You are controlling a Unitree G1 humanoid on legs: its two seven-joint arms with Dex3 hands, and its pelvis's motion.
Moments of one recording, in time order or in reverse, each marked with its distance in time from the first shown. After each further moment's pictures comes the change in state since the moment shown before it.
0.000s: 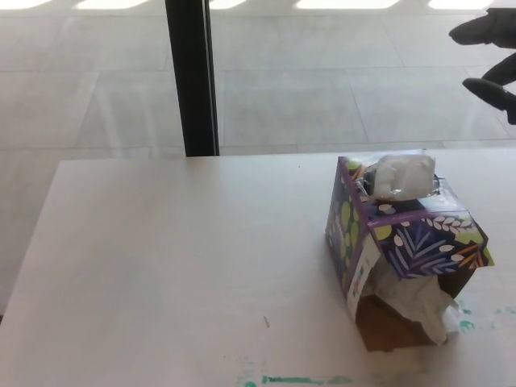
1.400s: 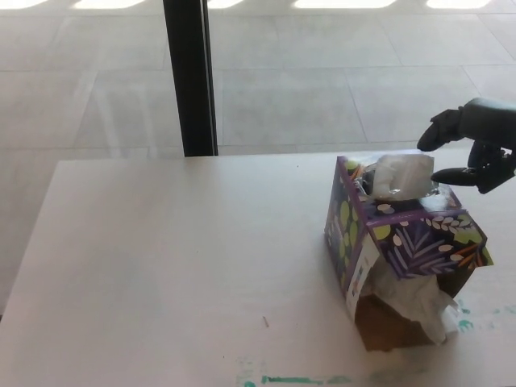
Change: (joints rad) left_arm 0.018 0.013 -0.033 0.004 -0.003 0.006 -0.080; right_arm -0.062 0.086 0.237 0.224 -0.314 -0.125 0.116
